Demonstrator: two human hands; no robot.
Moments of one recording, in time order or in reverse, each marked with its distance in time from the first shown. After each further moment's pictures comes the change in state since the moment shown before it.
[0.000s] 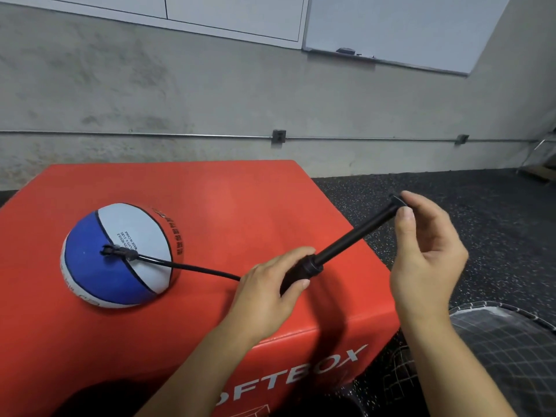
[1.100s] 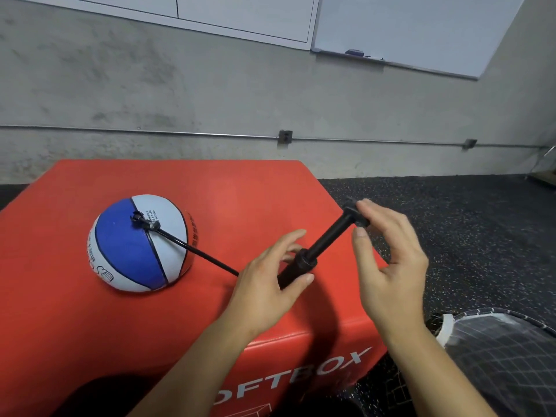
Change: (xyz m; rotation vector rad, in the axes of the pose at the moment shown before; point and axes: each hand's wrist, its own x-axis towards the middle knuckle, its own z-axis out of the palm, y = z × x) left_hand 0.003 -0.005 -0.009 -0.135 0.087 -0.050; right_hand -0.024 -0.005 0.021 -0.158 -0.254 -0.211
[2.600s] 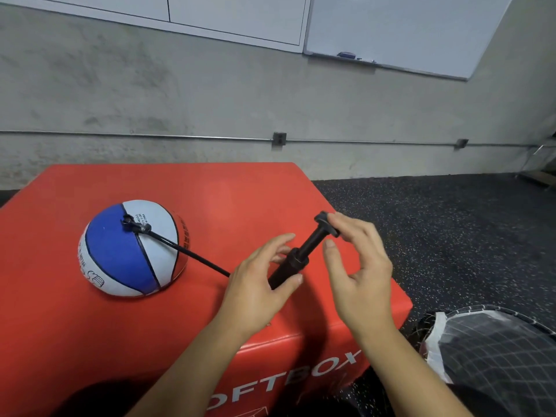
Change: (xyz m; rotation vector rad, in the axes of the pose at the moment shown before) left_hand 0.002 0.000 0.002 -0.020 0.048 -0.003; right_hand -0.015 0.007 0.019 0.046 -0.059 0.050
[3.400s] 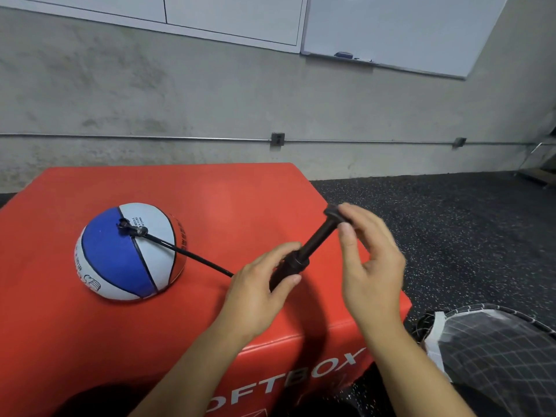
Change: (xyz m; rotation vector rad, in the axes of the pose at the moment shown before) left_hand -0.001 -0.007 0.005 0.050 -0.047 0.042; right_hand 0.013 -0.004 -0.008 0.008 0.104 0.035
